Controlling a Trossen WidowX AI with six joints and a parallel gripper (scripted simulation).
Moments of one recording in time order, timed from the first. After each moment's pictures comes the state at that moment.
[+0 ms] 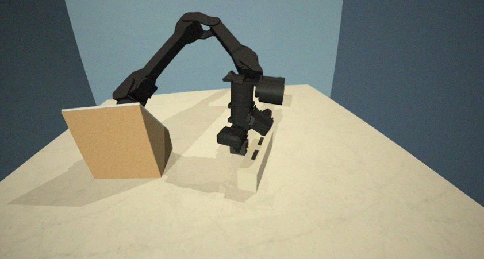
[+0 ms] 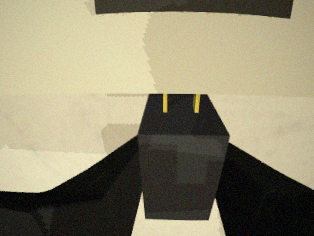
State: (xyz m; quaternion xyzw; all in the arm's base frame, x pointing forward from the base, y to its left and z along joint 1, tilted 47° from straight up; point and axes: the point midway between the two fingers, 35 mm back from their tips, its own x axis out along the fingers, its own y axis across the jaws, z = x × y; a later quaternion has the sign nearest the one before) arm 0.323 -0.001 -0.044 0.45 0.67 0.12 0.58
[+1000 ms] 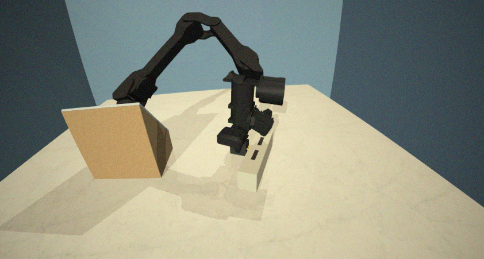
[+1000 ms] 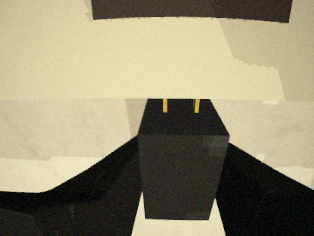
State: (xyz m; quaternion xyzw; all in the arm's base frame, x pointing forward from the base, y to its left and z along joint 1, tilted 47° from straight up) arm 0.324 -0.002 -0.045 0.45 0.67 0.12 0.58
